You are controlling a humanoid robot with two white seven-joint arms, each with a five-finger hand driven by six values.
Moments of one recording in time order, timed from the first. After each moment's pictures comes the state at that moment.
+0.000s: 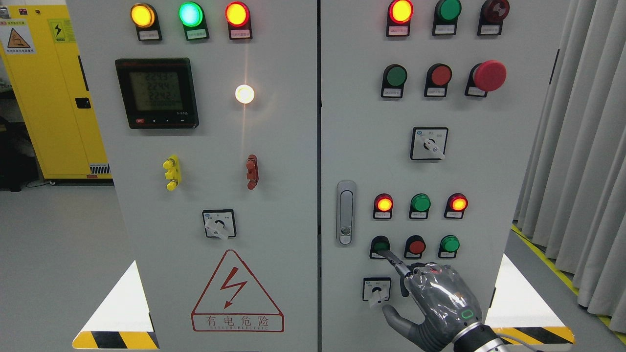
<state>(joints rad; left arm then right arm) 0.00 -0.11 -0.15 0.00 0.09 -0.12 -0.01 -0.26 -0.06 0.00 -1.84 1.14 -0.31 0.30</state>
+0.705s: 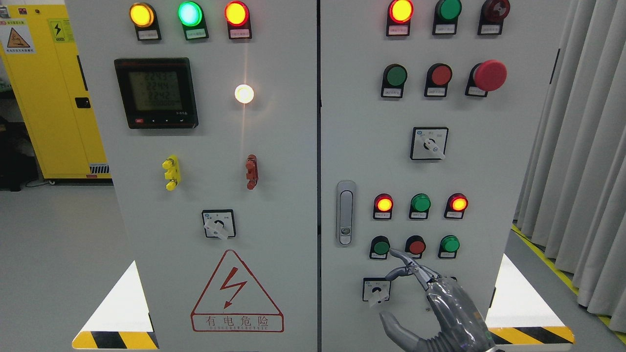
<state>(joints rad) 0.00 -0.11 -0.15 0.00 0.09 -0.12 -0.01 -0.14 -0.05 0.00 -1.95 0.36 -0.12 0.31</state>
